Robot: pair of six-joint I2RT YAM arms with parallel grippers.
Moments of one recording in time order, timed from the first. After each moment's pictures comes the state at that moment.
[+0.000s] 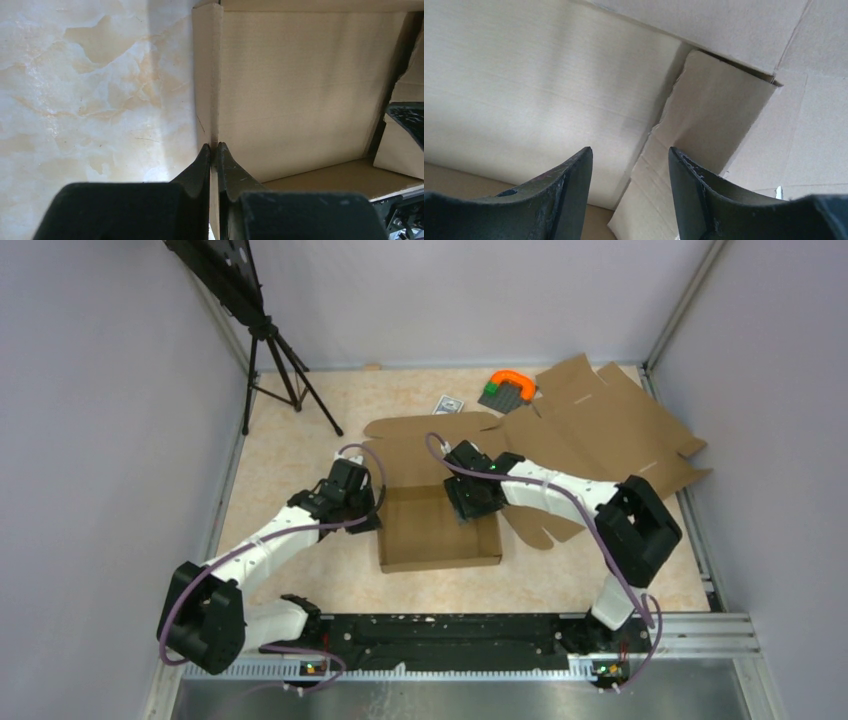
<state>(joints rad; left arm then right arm) -0.46 1.20 0.71 -0.49 0.04 -0.62 0.82 1.73 1.19 -0.66 0.18 0.38</state>
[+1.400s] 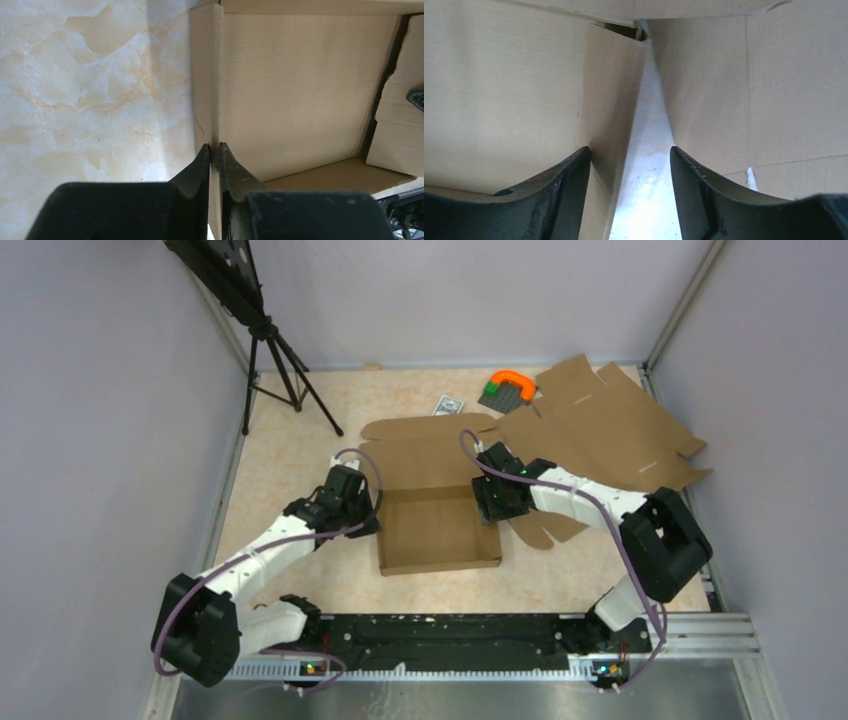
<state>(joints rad) -0.46 1.15 0.66 -0.46 0.03 -0.64 0.69 1.57 1.01 -0.58 0.14 0.40</state>
